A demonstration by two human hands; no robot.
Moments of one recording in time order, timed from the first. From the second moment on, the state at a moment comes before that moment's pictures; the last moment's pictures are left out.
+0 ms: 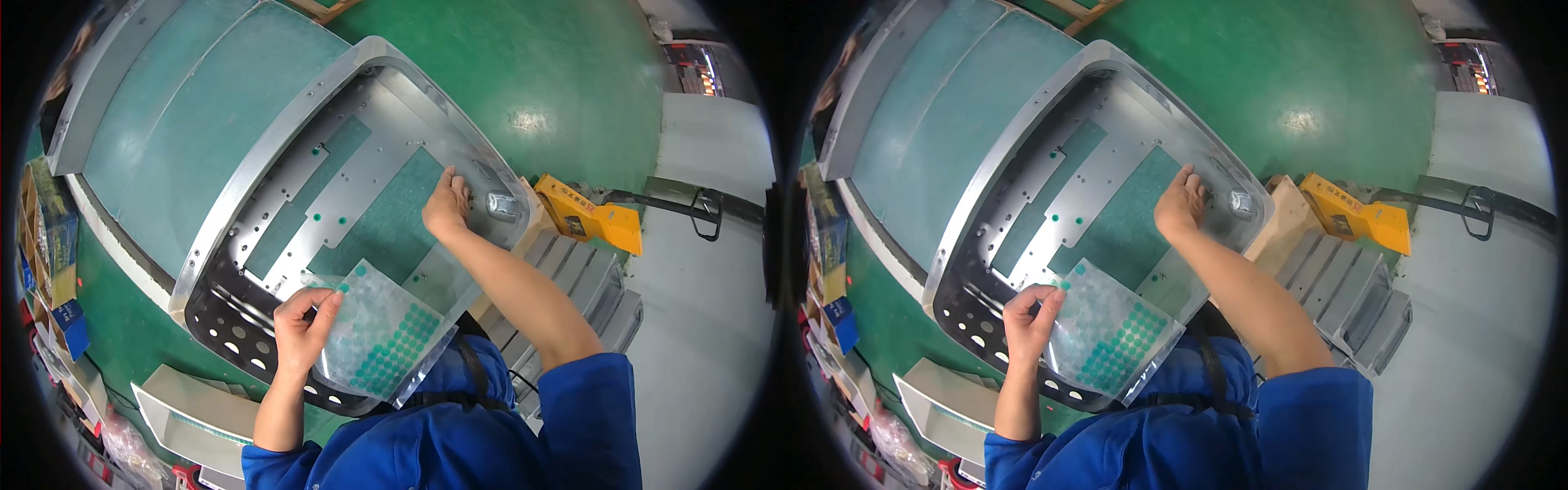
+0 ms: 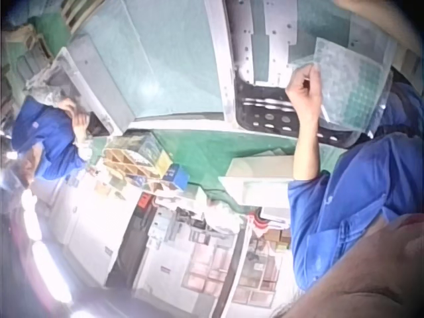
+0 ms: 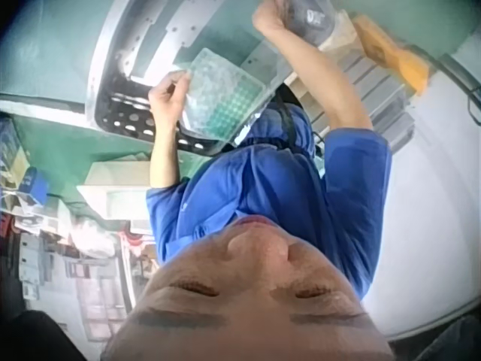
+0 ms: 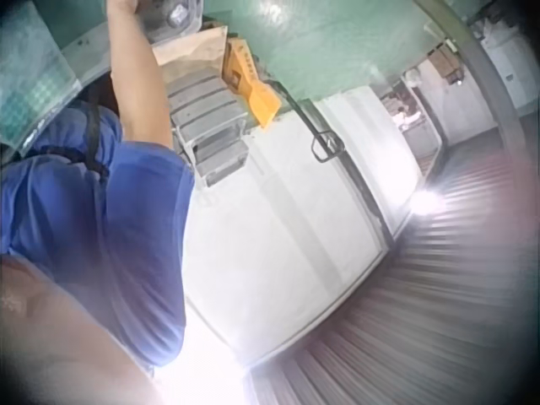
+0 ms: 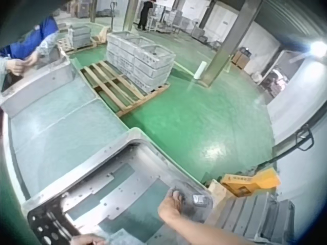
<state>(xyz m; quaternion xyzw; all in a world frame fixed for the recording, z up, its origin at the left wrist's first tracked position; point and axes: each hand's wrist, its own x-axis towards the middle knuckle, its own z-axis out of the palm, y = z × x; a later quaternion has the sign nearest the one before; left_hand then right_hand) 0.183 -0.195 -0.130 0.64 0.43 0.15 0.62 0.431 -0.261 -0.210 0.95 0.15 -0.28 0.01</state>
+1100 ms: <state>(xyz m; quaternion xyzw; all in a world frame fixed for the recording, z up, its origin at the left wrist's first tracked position) 0.202 -0.452 -0.048 0.79 0.30 0.38 0.38 0.417 -0.449 -0.039 0.38 0.50 -0.71 -0.30</state>
